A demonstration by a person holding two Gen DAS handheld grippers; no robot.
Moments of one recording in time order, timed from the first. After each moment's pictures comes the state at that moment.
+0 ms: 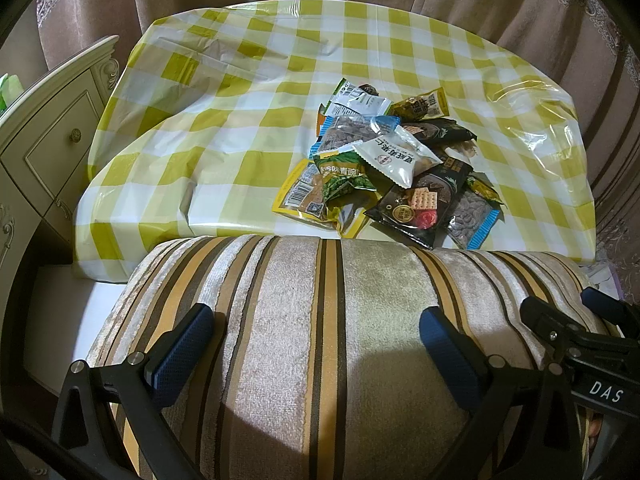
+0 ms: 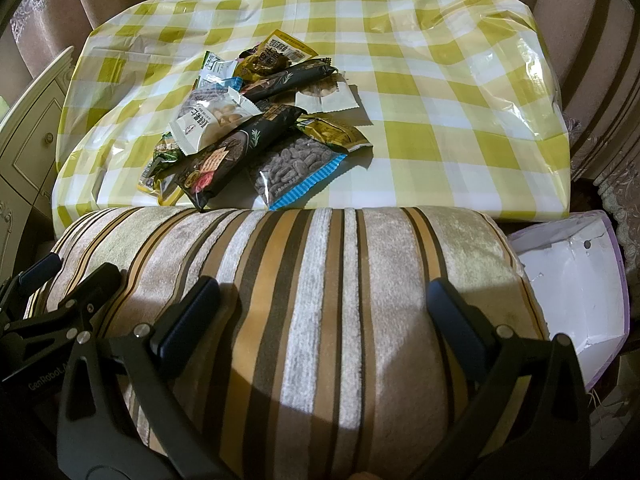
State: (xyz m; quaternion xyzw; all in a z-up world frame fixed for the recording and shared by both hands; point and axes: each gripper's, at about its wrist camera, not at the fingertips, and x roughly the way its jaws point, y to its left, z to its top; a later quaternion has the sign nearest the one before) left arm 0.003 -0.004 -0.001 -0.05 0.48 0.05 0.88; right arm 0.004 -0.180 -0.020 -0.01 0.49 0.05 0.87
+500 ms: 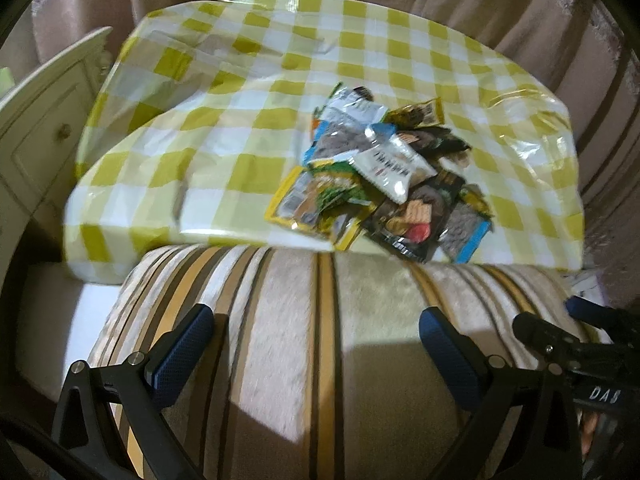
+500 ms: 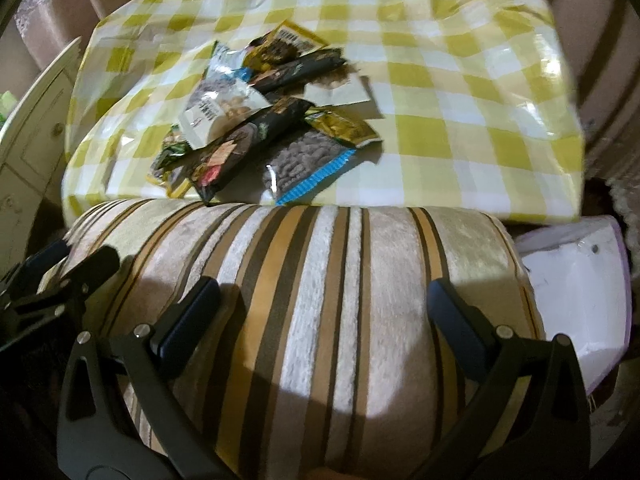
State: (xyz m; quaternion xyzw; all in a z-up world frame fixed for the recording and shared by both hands) left arm 0.020 0.006 0.008 -0.08 0.49 0.02 0.87; right arm 0.028 -0.186 -0.015 0.00 0.53 0.10 0.84
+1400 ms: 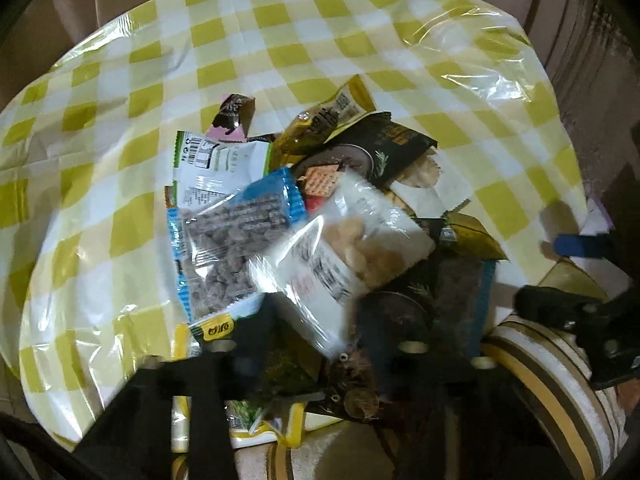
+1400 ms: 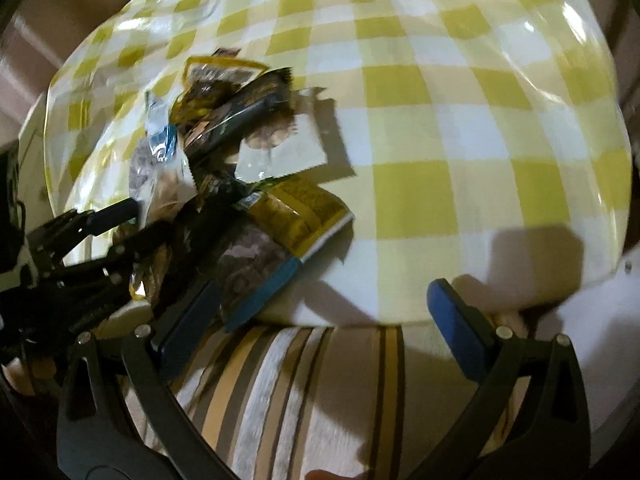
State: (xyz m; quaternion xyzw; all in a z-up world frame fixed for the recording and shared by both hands) left arm 0.174 -0.052 -0.025 0.08 0.52 -0.14 0.84; right arm 0.140 -0.216 -0.036 0.04 0.56 0.11 0.82
